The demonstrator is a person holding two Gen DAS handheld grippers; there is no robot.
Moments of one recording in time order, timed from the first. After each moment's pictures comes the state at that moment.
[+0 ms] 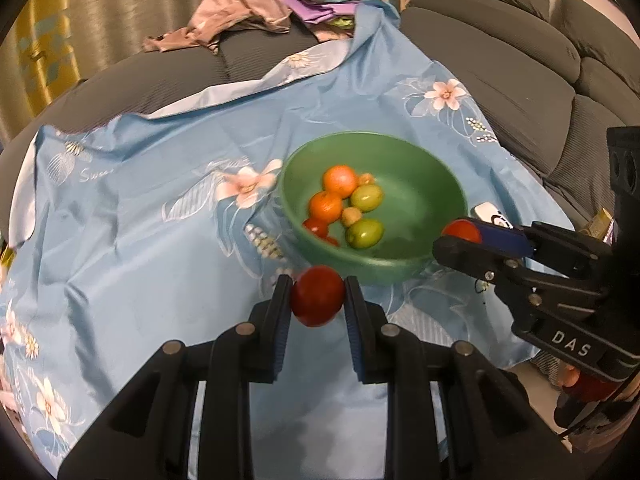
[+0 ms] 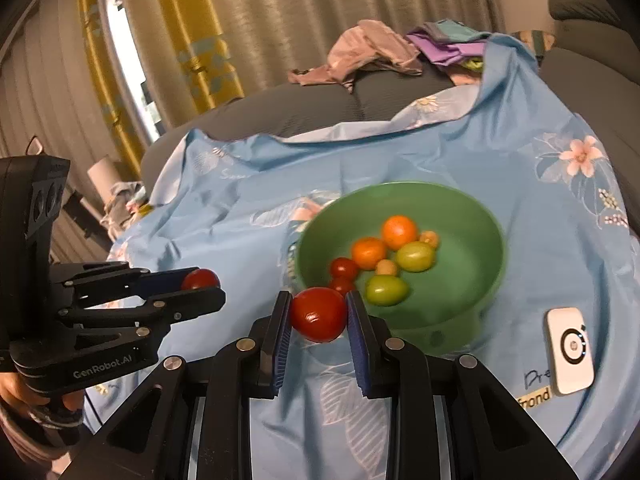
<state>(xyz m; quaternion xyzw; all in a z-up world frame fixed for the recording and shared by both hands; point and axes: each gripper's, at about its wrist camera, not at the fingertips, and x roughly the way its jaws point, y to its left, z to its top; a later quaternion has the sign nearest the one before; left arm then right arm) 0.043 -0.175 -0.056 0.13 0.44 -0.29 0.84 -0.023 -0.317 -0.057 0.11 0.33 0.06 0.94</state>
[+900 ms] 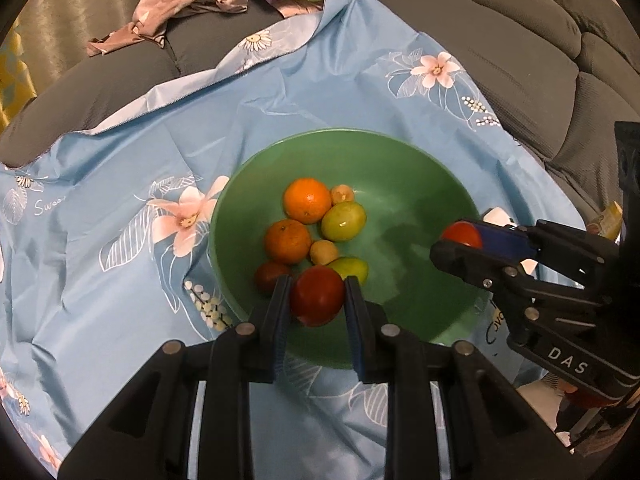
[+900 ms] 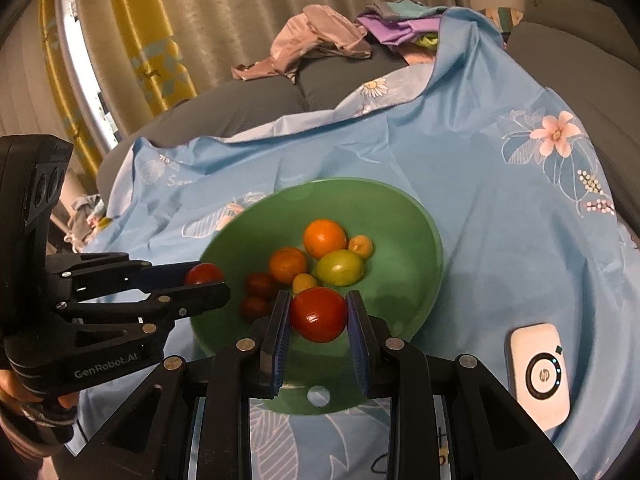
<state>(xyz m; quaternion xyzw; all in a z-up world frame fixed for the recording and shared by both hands) 0.097 -0.241 -0.092 0.16 0.47 -0.32 0.80 0.018 -0.374 -0.079 0.12 0.36 0.01 0.93</state>
